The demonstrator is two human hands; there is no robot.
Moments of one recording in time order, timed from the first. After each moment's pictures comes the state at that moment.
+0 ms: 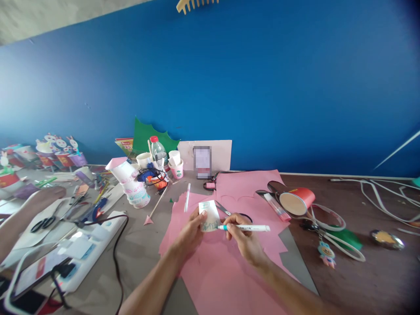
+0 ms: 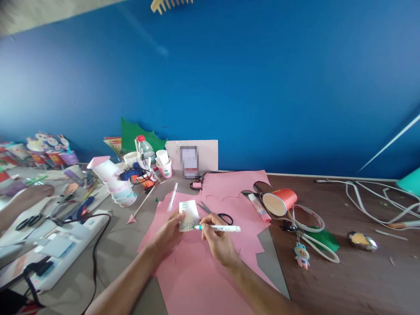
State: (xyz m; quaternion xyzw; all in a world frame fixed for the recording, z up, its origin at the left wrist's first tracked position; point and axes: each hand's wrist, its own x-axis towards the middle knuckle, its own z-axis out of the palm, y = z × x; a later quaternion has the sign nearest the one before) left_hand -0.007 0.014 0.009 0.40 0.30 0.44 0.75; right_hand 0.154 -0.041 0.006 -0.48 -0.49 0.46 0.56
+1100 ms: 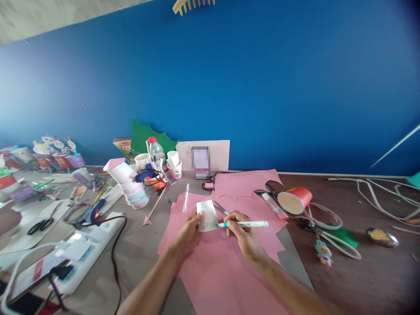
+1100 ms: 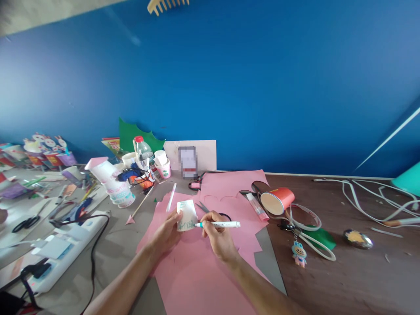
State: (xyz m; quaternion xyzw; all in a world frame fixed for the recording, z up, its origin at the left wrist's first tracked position) left_hand -0.008 0.014 0.014 0.37 0.30 0.45 0.75; right_hand 0.157 -0.034 0.007 -0.48 -0.45 0.47 0.59
